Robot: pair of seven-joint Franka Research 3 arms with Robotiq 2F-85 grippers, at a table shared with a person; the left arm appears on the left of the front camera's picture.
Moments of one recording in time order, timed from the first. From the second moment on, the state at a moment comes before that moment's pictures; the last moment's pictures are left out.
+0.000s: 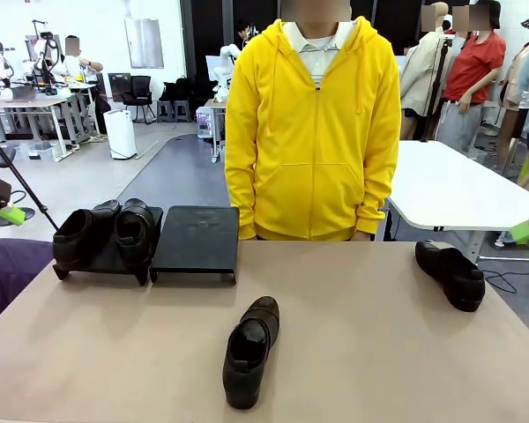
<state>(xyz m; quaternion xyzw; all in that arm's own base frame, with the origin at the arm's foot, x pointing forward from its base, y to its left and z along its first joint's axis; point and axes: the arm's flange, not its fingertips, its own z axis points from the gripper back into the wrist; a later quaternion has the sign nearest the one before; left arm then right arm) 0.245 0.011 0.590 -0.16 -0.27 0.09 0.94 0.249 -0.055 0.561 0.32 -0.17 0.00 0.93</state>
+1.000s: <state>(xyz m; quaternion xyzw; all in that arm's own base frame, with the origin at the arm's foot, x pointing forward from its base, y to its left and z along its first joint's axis) 0.245 0.011 0.590 -0.16 -0.27 0.09 0.94 0.247 -0.058 0.558 0.33 -0.16 0.00 0.93</state>
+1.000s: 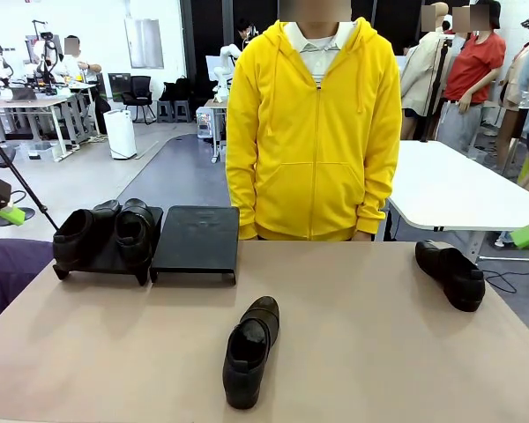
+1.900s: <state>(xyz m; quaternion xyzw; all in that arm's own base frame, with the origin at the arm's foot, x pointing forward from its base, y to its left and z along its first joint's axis) 0.214 -0.310 0.545 -0.15 -0.14 -0.02 0.98 0.246 -0.059 0.558 0.33 -0.16 0.00 0.93</state>
